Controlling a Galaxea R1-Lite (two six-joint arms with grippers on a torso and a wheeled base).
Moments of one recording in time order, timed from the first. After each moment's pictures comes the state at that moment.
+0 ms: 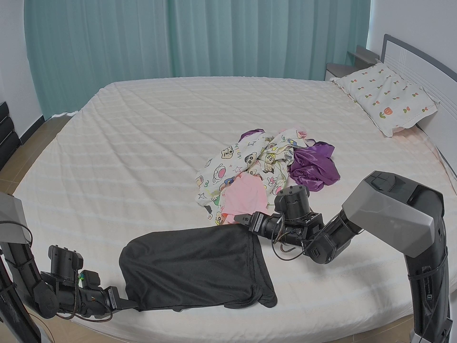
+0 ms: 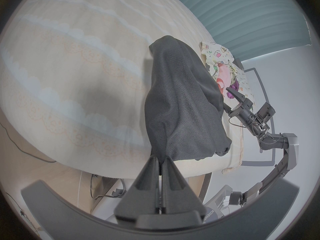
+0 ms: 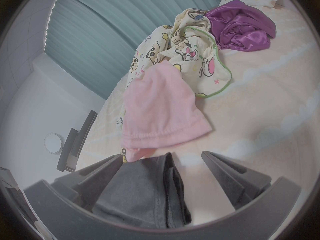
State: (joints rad) left arm -0.04 1.97 -0.02 -0.96 -0.53 -0.52; right arm 0.56 2.45 -1.18 -0.76 0.03 0.73
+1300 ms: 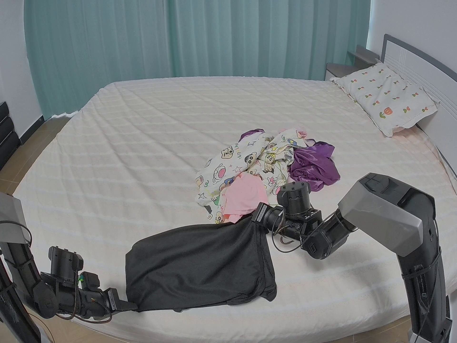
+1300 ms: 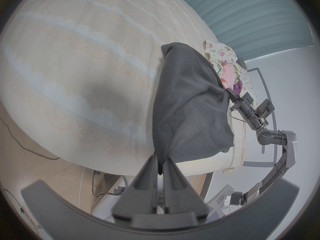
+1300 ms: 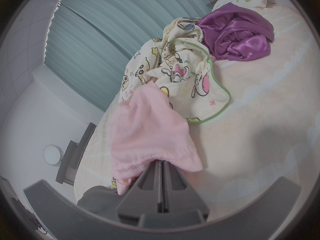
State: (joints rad) left arm -0.03 1.96 -0.02 -0.92 -0.52 -0.51; right arm 0.53 2.51 -1.27 -0.81 -0.01 0.76
